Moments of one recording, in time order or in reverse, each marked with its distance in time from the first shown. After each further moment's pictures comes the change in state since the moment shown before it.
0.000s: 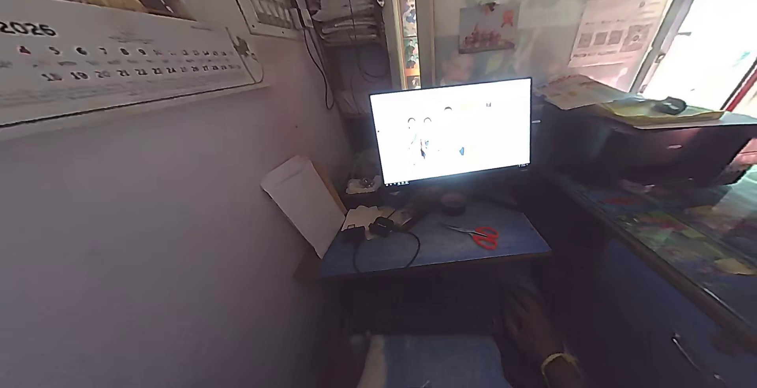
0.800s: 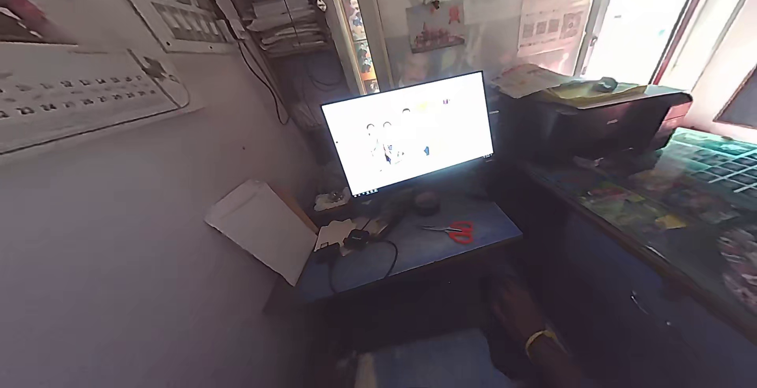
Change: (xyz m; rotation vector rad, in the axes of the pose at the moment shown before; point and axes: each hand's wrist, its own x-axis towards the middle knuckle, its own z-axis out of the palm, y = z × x) left_hand 0.003 0.025 -0.024 -0.085 -0.161 -0.092; right_hand 0.006 -0.004 -0.010 -0.073 -0.112 0.164
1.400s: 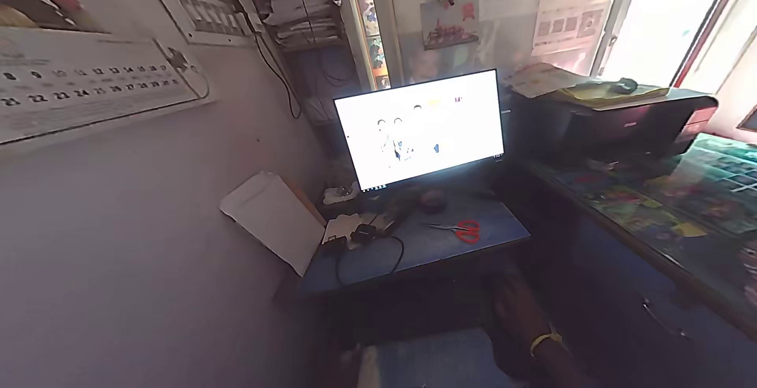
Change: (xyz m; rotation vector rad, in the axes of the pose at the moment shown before) left_hand -0.007 0.007 -0.003 0.070 0.027 -0.003; right_hand 0.002 -0.003 0.000 0.006 0.056 -0.011
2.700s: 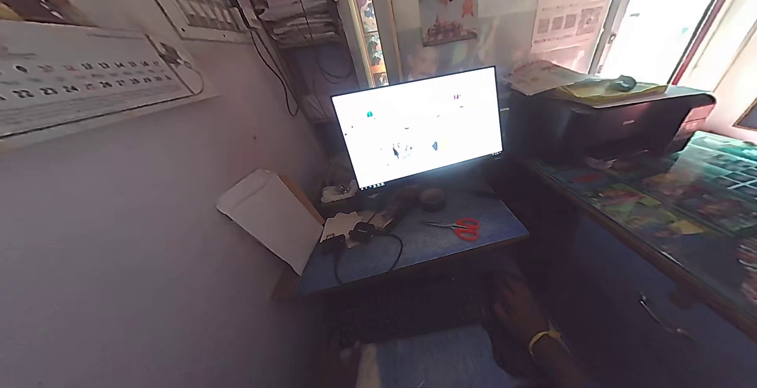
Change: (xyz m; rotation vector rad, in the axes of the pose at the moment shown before) left_hand 0.000 -0.020 0.019 -0.054 0.092 0.067; right_hand -0.001 0.005 0.005 -0.017 -0.010 -0.063
